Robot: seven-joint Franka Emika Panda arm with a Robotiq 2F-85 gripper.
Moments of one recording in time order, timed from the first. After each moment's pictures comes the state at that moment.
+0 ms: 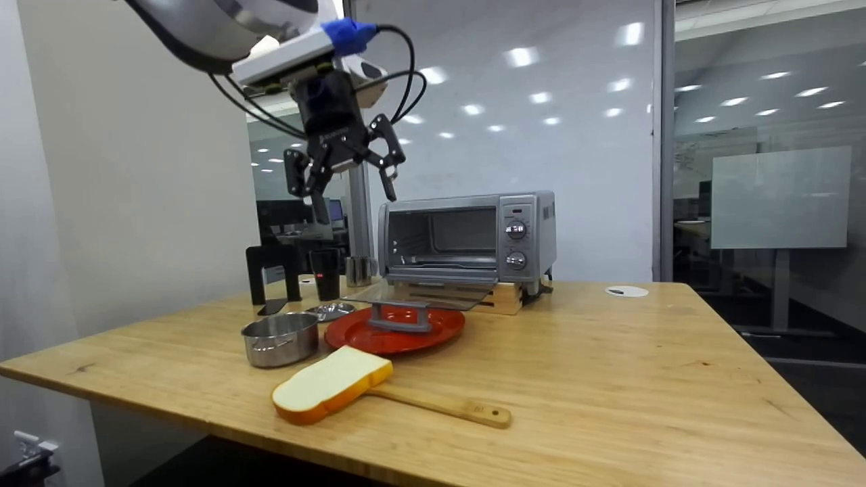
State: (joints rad) arm -0.08 -0.17 -0.12 -2.36 -0.45 2.11 -0.35
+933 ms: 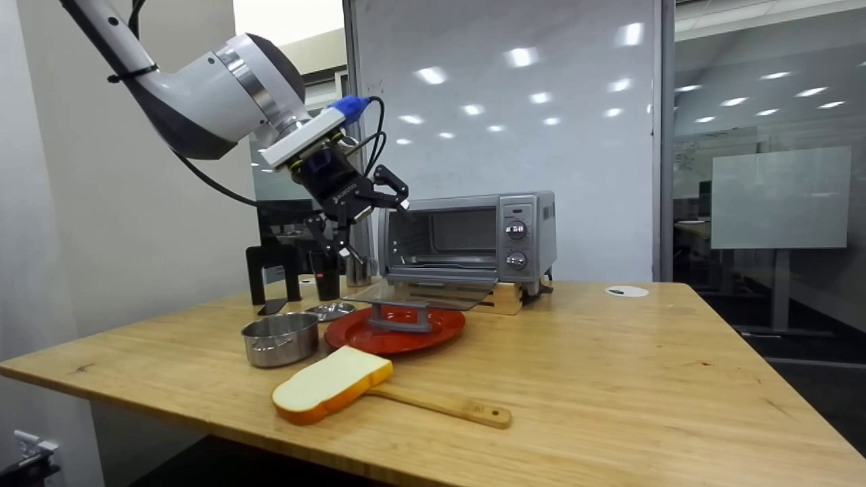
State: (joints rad) arm -0.02 0.03 -0.04 -2.37 -1.03 2.28 -0.07
